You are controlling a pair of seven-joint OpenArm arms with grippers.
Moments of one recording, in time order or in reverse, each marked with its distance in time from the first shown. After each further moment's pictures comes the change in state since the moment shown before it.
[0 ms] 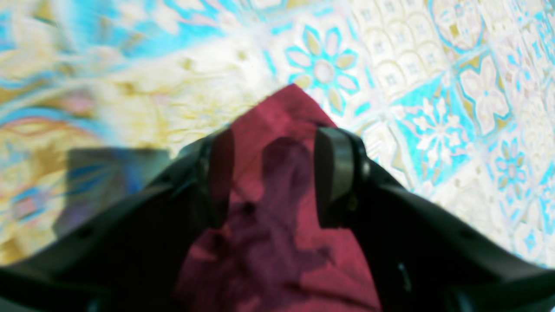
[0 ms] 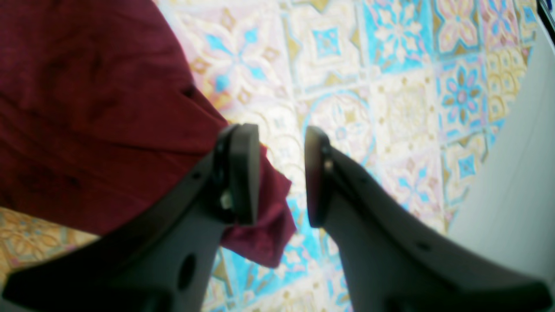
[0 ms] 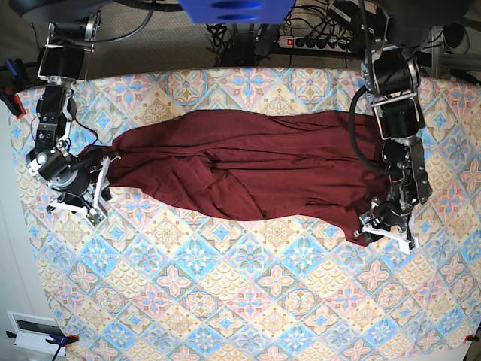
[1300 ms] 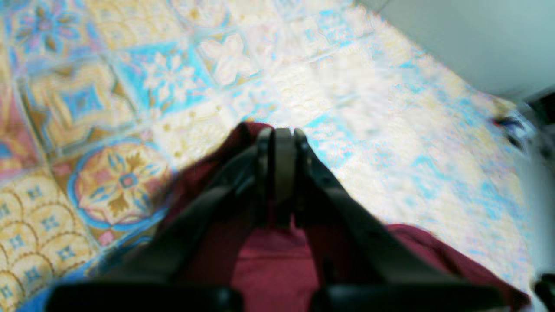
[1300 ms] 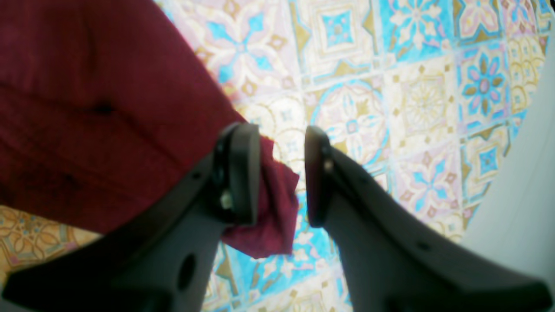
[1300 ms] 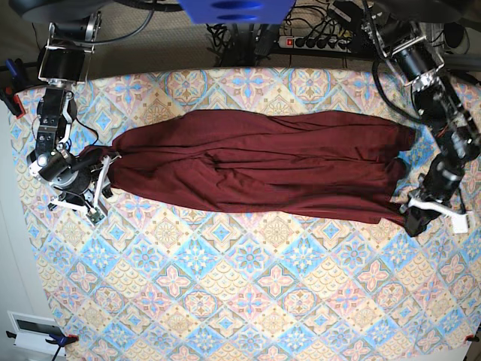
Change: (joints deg) left arm 21.4 -2.8 -18.6 50.2 -23.1 -6.8 22.5; right arm 0.5 0.0 0.0 -3.0 0.0 0.0 0.1
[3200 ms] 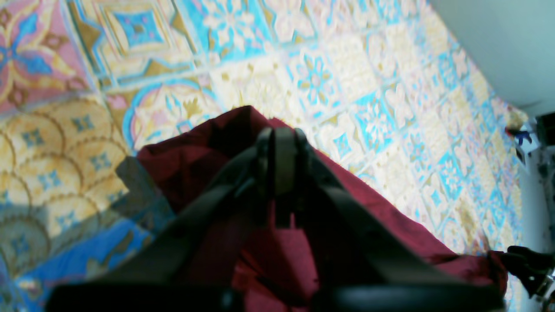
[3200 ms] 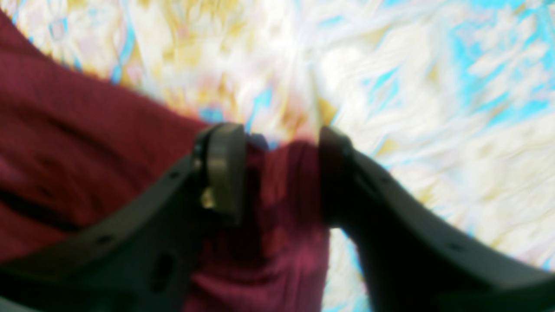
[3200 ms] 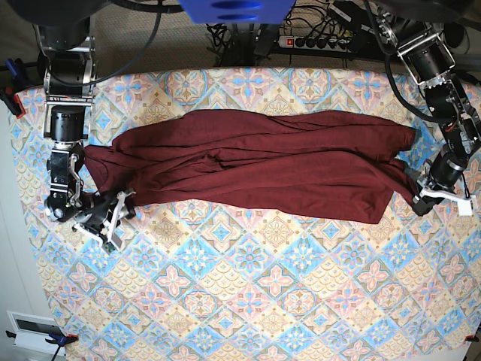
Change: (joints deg) left arm -0.2 -4.5 0.8 -18.0 -2.2 0.0 -5.1; right arm 20.5 -0.6 -11.4 -38.6 0.3 -0.3 10.5
